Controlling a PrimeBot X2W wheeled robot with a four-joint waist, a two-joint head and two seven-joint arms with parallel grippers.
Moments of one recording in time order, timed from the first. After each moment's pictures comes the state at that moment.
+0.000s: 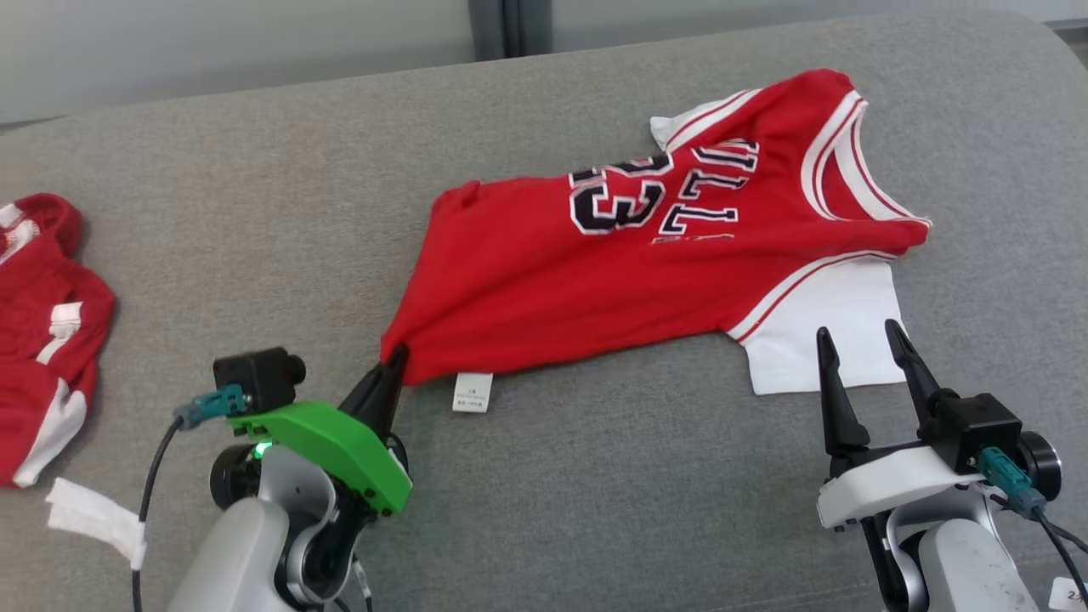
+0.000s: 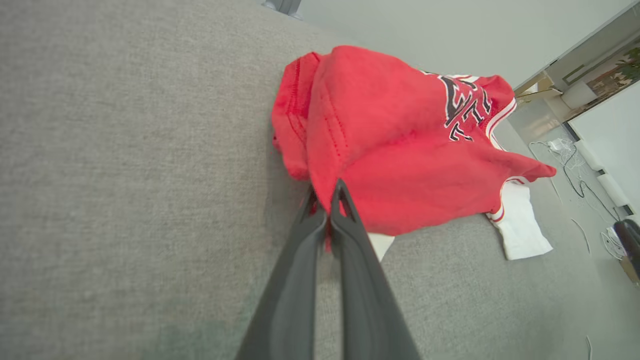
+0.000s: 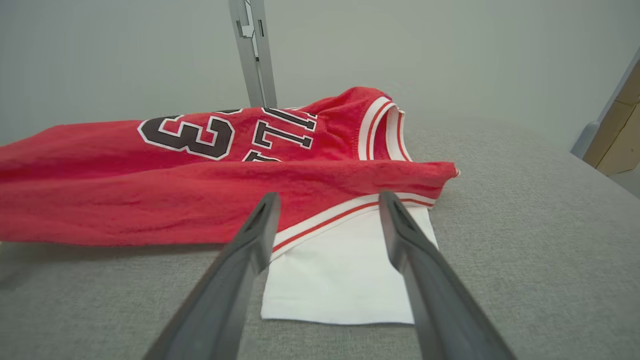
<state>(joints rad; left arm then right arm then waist) -0.32 0.19 -0.36 0.30 -0.80 -0.07 0.13 -0.11 -0.05 -0.02 0.20 0.07 0.13 -0.25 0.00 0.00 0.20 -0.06</state>
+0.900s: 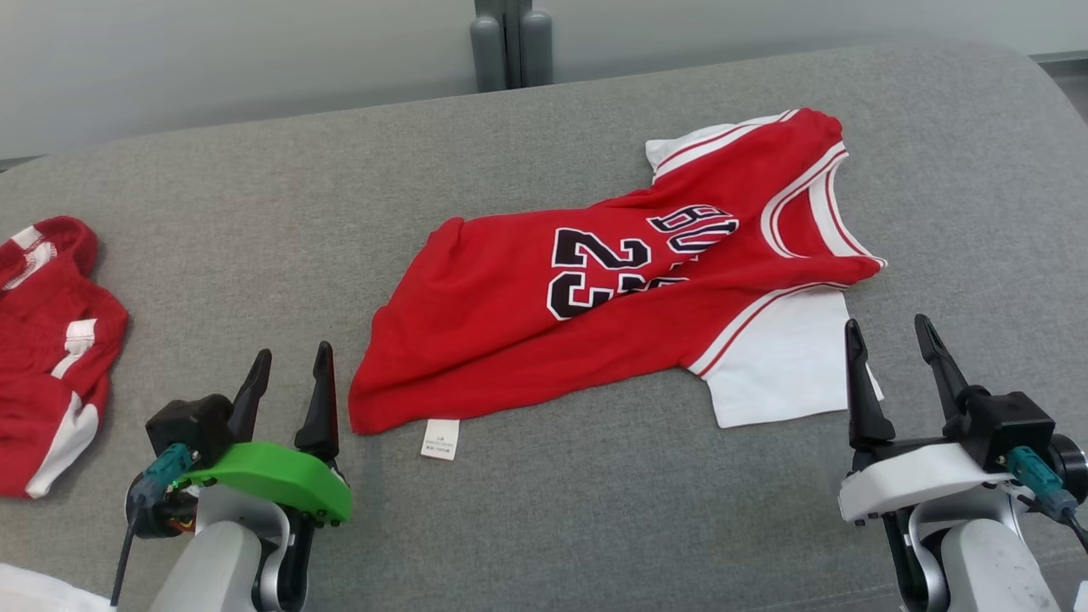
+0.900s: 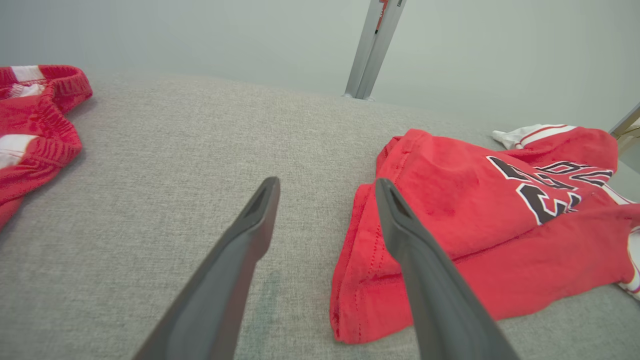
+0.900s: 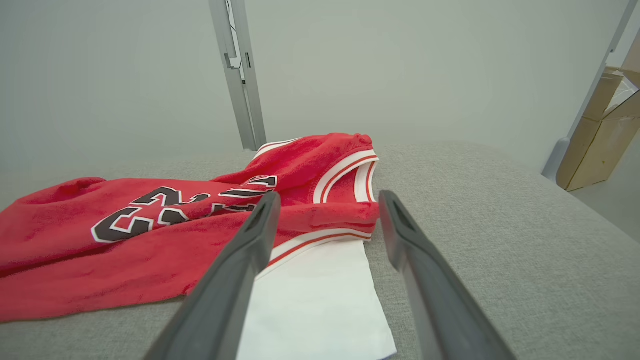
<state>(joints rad) -0.31 0.22 -0.33 0.50 -0.61 0.00 -0.25 -0.10 -0.05 -0.06 0.16 0.07 0.13 -0.23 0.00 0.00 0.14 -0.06</state>
